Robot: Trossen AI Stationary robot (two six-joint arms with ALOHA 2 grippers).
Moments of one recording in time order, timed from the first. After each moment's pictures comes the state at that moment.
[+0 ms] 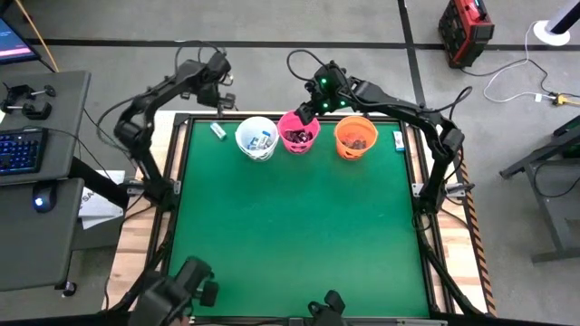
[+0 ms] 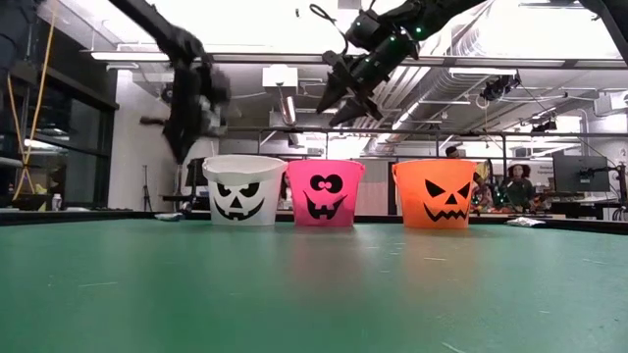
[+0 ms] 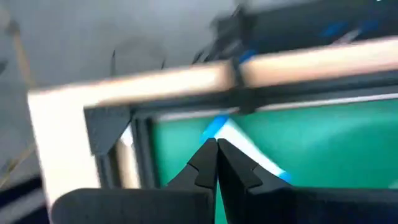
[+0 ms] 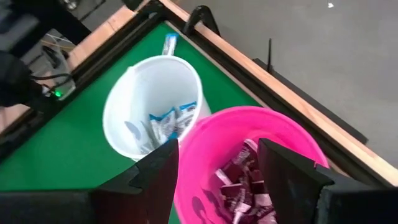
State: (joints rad) left arm 1.06 1.82 1.51 -1.10 -0.32 -0.32; right arm -0.59 1.84 1.66 -0.54 -0.22 0.26
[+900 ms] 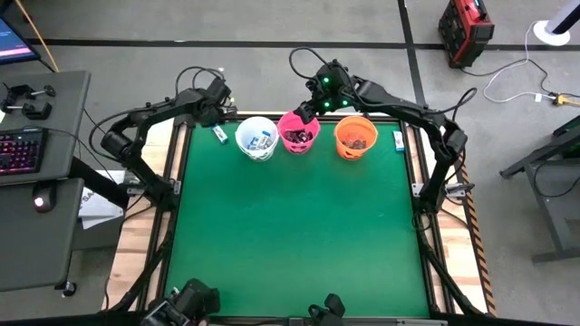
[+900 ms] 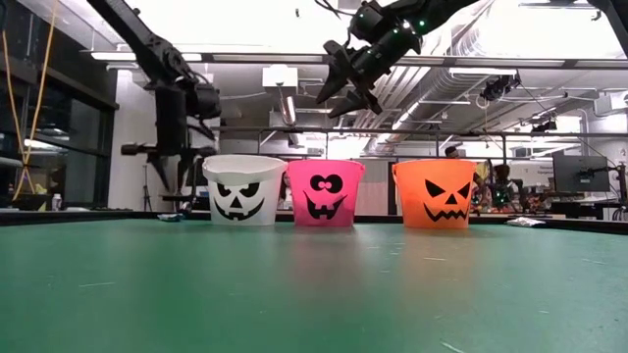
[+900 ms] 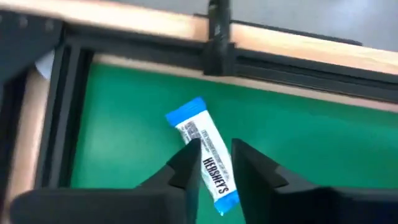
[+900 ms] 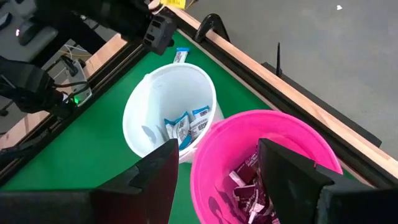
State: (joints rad) left arm 0.98 1.63 1.10 -0.74 -0.26 -0.70; right arm -0.58 1.81 1.66 -0.54 -0.24 0.31
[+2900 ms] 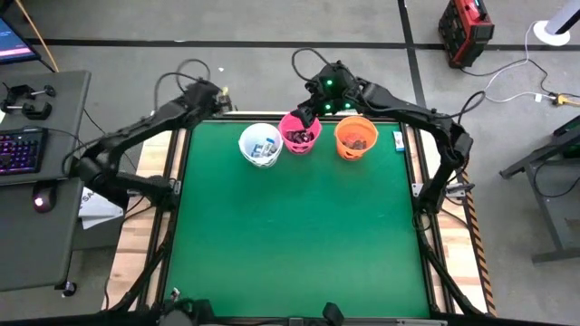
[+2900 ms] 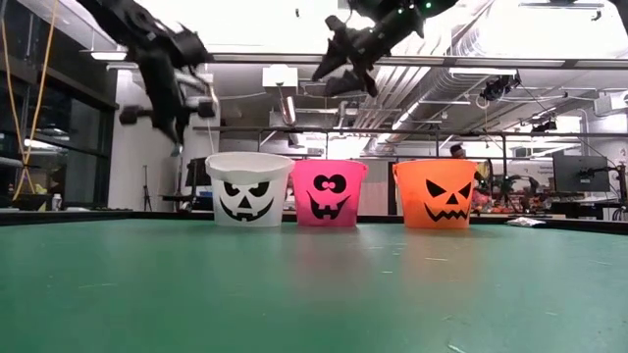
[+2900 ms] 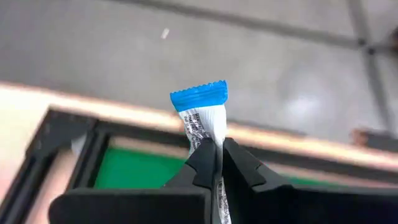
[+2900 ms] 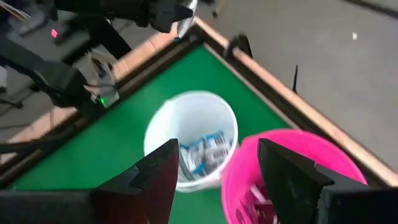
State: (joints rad) left arm 0.90 1.34 0.93 -0.48 -0.51 -0.68; right arm -0.53 1.76 1.66 -0.52 -0.24 0.27
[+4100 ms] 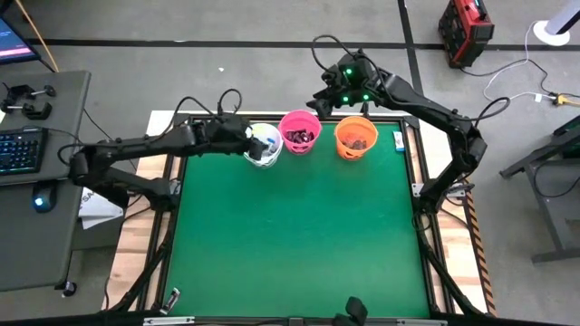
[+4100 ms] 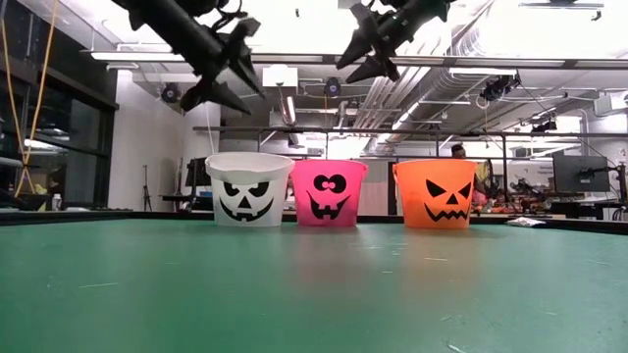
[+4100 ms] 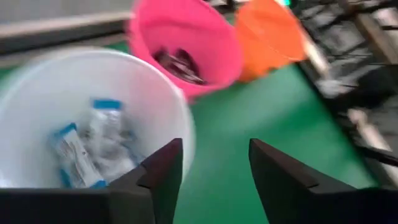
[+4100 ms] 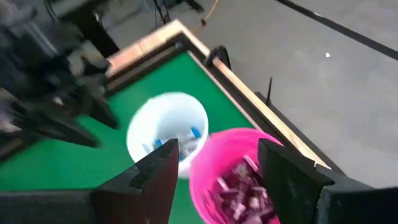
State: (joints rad) left arm 0.36 1.24 0.94 -0.35 -0.09 -0.69; right arm -0.60 1.64 1.66 -0.61 -0.24 0.16
